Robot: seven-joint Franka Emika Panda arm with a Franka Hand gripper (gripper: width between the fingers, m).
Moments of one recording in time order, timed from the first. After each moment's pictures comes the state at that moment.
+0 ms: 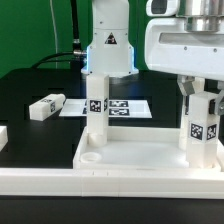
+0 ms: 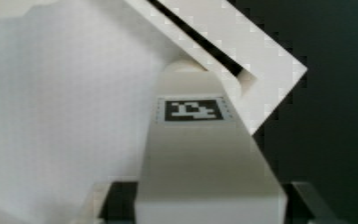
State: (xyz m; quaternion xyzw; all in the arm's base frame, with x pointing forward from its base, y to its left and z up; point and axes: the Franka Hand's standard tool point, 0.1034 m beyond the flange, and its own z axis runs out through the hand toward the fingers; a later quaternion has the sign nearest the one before) arm 0.636 0.094 0.110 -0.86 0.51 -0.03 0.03
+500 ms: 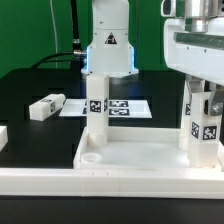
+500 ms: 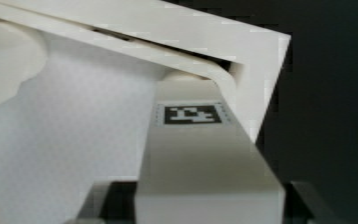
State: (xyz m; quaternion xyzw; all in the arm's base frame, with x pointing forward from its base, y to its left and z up) arm 0.636 0.095 0.109 -0.77 0.63 -0.02 0.04
